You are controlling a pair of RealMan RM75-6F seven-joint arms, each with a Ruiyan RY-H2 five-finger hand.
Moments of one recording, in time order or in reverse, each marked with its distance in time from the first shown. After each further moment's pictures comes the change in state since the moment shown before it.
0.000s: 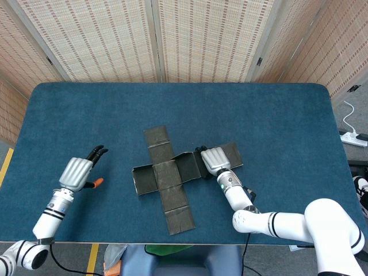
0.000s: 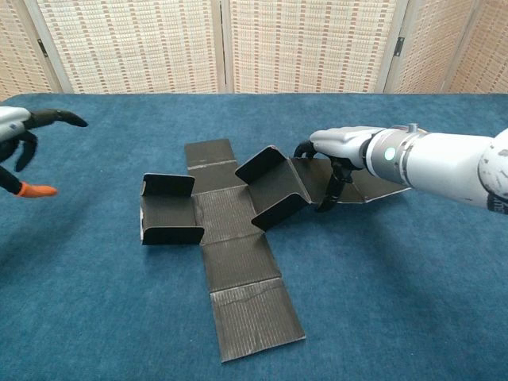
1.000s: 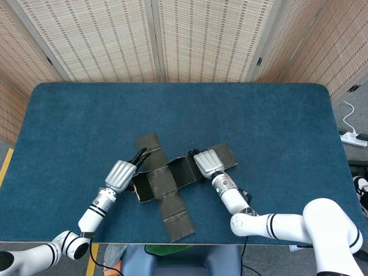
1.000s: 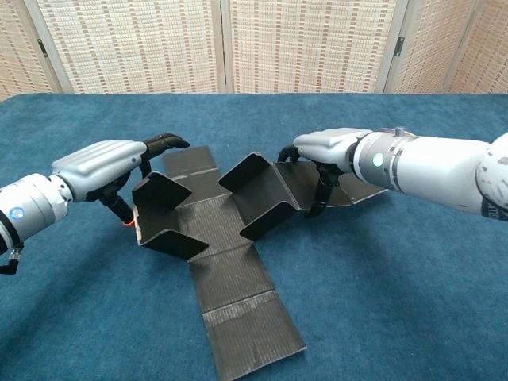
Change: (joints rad) left arm -0.140 -0.260 0.005 0.091 -0.018 -0.042 -0.002; right arm 0.015 0.002 -0.001 -0.034 -0.061 -0.009 -0.041
